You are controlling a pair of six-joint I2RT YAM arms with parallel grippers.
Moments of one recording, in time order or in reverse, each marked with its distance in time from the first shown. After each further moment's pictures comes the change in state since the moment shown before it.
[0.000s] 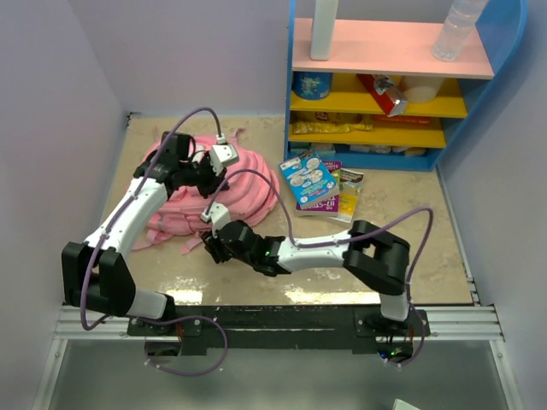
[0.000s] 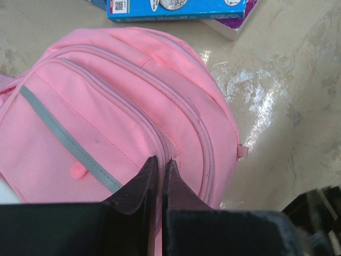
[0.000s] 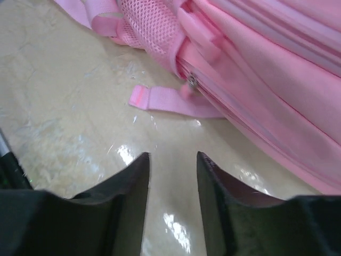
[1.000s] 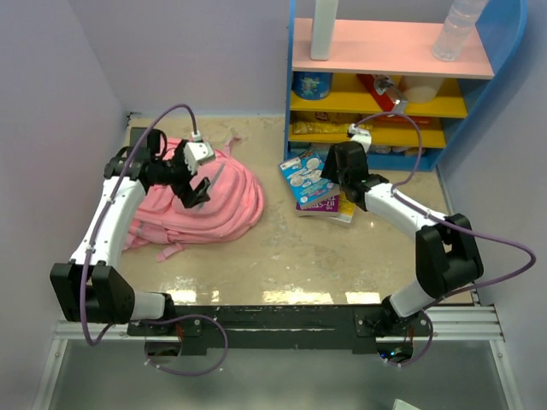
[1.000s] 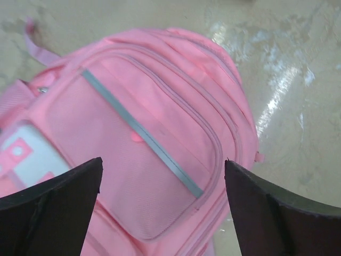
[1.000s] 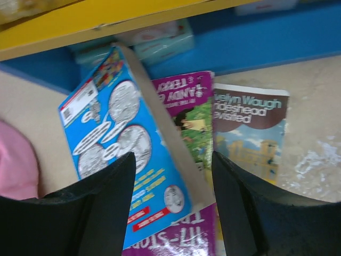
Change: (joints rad) left arm 0.195 -0.079 0.062 -0.312 0.050 0.219; right arm -0.800 -0.407 -0.178 -0.360 0.121 0.214
